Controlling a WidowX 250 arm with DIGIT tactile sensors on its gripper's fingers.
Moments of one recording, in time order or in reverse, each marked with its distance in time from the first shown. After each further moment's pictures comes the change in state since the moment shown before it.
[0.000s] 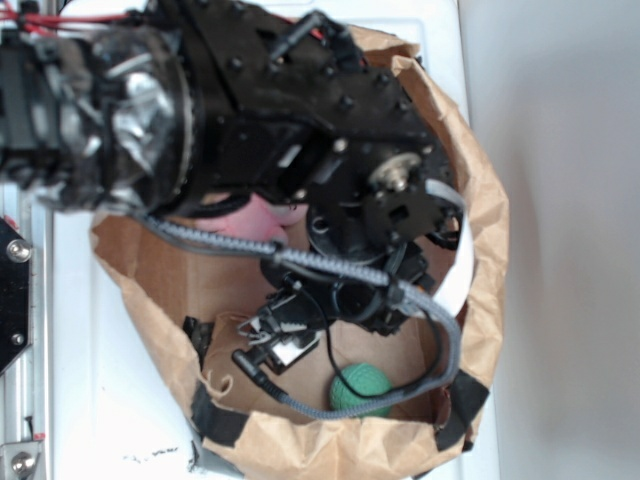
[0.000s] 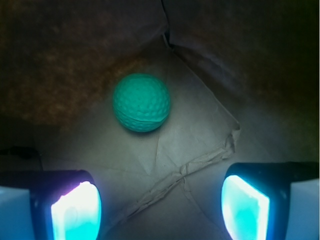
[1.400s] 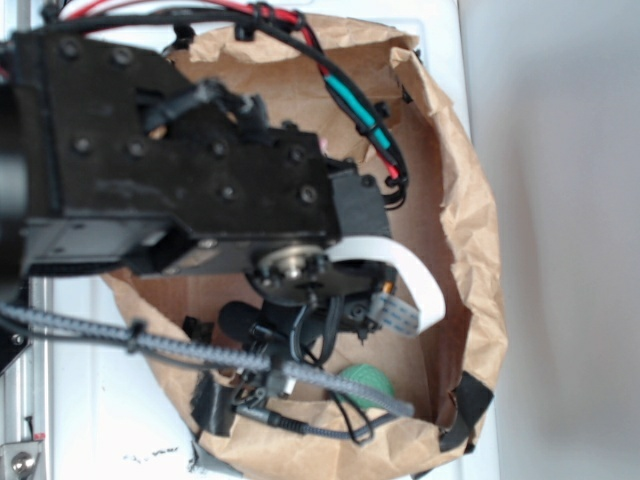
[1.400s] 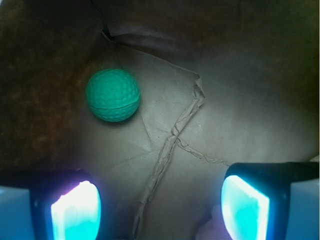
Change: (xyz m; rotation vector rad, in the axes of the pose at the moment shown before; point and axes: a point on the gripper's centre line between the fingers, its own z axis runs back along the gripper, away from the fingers) arm 0.003 -0.027 0.009 0.170 0.070 0.431
